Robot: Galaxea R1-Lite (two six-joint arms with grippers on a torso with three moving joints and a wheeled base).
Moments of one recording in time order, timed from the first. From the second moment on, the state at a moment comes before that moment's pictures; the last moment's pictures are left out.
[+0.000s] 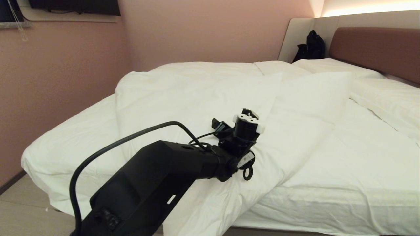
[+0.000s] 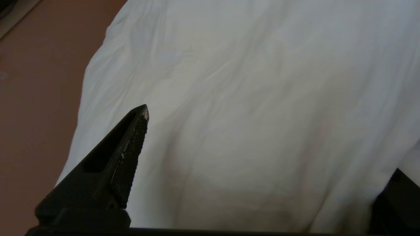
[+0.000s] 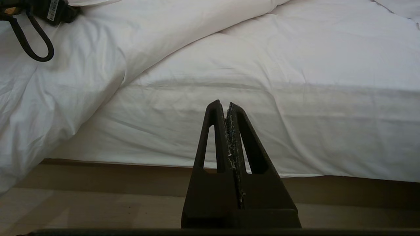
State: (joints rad) left arm -0.81 2.55 -1.94 -0.40 0.90 0.50; right arm -0.01 0.00 0.00 -0.01 -0.01 0.00
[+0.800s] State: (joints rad) left arm -0.81 2.57 -1.94 -0.40 0.95 0.51; right arm -0.01 0.00 0.00 -0.01 -0.01 0.00
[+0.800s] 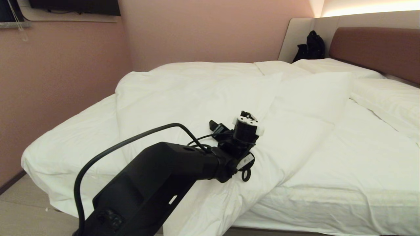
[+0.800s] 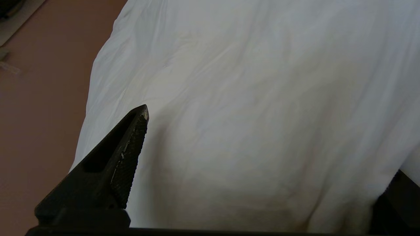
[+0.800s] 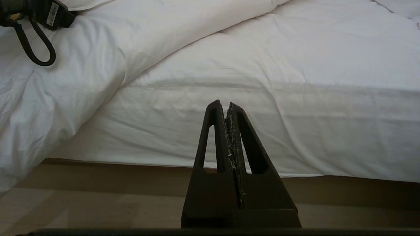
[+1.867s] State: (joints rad) left arm -0.81 2.53 -1.93 -0.39 0.98 0.51; right arm -0.01 0.00 0.00 -0.01 -0.01 0.00
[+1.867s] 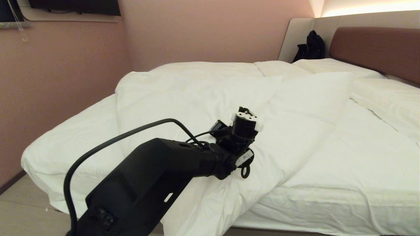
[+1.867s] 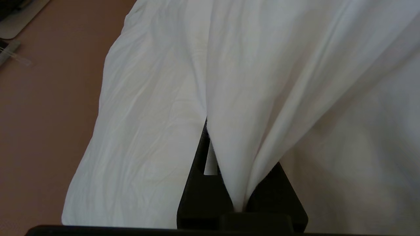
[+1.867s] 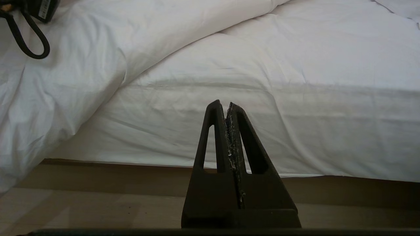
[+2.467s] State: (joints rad) left arm -0.80 2.34 -1.70 -0.35 1.08 0.51; right arm -0.01 0.00 0.00 -0.01 -0.01 0.00
